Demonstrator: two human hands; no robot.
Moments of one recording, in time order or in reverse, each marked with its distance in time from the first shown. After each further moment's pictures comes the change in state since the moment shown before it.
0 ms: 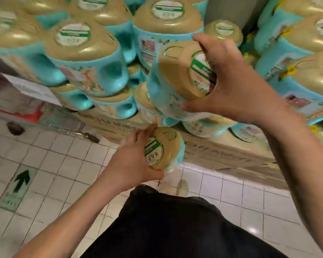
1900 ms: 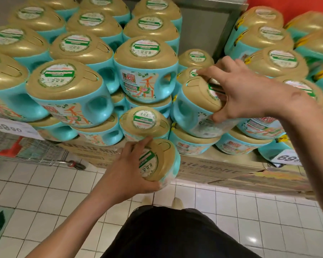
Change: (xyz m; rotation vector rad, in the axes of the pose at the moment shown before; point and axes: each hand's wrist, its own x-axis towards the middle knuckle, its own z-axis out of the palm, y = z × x) left_hand 0.032 0.012 -0.024 0.024 -0.050 0.094; right_hand 0.023 0.036 -0.067 -0.566 -0.216 0.060
